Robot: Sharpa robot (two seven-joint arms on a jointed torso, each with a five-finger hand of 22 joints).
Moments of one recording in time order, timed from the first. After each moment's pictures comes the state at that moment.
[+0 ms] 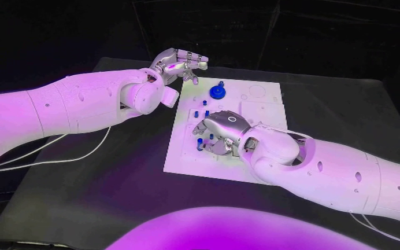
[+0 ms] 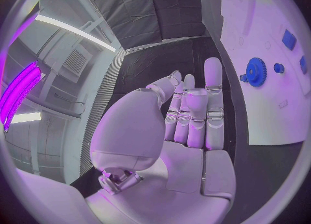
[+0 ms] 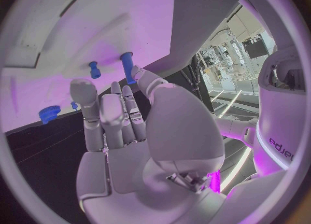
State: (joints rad) left arm 1.24 -0.82 -0.12 1.39 -0.06 -0.25 0.35; left_hand 1.33 -0.06 0.40 -0.06 0.05 1.04 0.15 0.12 0.08 1.16 0.08 0.22 0.14 1.30 0.00 1.11 0.82 0.17 1.24 0.10 0.60 0.72; right arm 1.05 -0.53 -0.11 1.63 -1.74 -0.33 -0.20; right_hand 1.36 -0.16 0.38 0.00 0.13 0.92 0.18 0.07 0.07 1.00 0.11 0.15 0.07 1.44 0.02 1.20 0.98 0.13 1.24 0.12 1.13 0.80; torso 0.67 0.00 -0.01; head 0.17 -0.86
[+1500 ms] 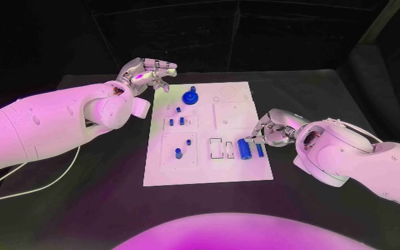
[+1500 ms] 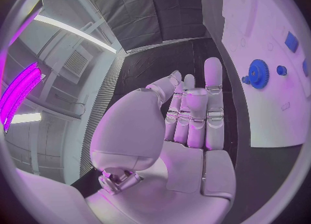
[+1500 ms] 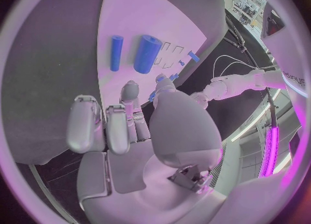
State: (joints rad) left arm 1.24 -0.84 -0.12 1.40 -0.06 -0.25 0.35; left_hand 1.33 -0.06 0.40 -0.06 0.05 1.04 0.15 0.12 0.08 1.16 0.08 0.23 0.14 1.29 0.00 1.11 0.82 0.17 1.24 0.10 0.60 0.72; right arm 1.08 -1.05 -0.09 1.87 -1.34 -0.34 -0.50; right_hand 1.23 -0.07 -0.12 0.29 0.30 0.97 0.11 0.28 0.17 1.21 0.03 0.95 0.85 1.47 -0.05 1.45 1.31 0.08 1.43 0.06 1.39 1.22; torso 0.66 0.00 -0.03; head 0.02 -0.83
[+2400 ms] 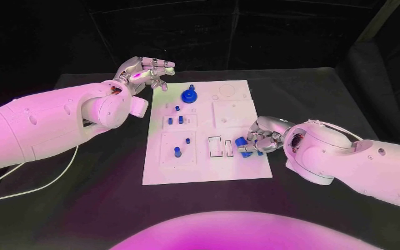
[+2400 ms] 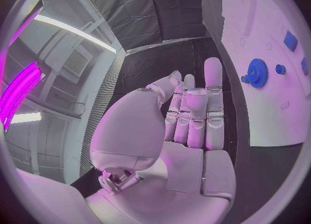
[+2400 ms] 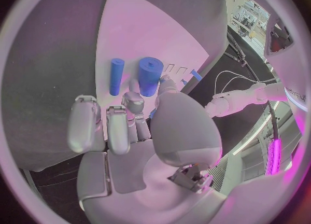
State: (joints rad) left arm 1.24 -0.84 -0.12 1.40 -0.06 -0.25 0.35; left_hand 1.33 -0.06 0.40 -0.06 0.05 1.04 0.15 0.12 0.08 1.16 0.08 0.23 0.14 1.29 0.00 1.11 0.82 0.17 1.24 0.10 0.60 0.72; right arm 1.05 -0.97 -0.09 1.82 -1.40 -0.23 -0.52; right_hand 1.21 -0.04 -0.19 0.29 0.30 0.96 0.10 0.37 0.27 1.28 0.02 1.11 1.08 1.47 -0.05 1.48 1.31 0.08 1.43 0.06 1.39 1.23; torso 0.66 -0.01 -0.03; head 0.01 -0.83
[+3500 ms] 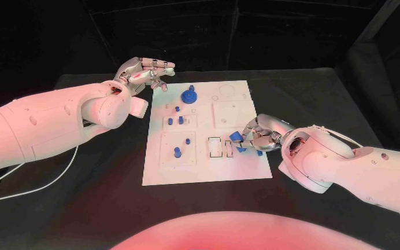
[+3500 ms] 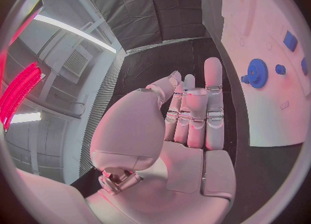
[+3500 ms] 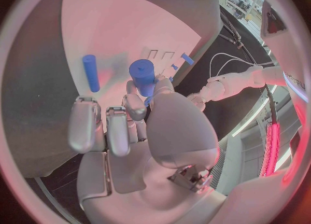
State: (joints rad) left arm 1.24 -0.84 -0.12 1.40 -0.06 -0.25 0.35; left_hand 1.32 -0.06 0.39 -0.06 0.05 1.04 0.15 0.12 0.08 1.16 0.08 0.23 0.14 1.29 0.00 1.11 0.82 0.17 1.24 0.10 0.60 0.72; right arm 1.04 -0.98 -0.09 1.89 -1.30 -0.43 -0.52; right_hand 1.33 0.03 -0.19 0.26 0.49 0.93 0.09 0.43 0.34 1.32 0.00 1.17 1.18 1.47 -0.06 1.48 1.31 0.09 1.43 0.05 1.39 1.23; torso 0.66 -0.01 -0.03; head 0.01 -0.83
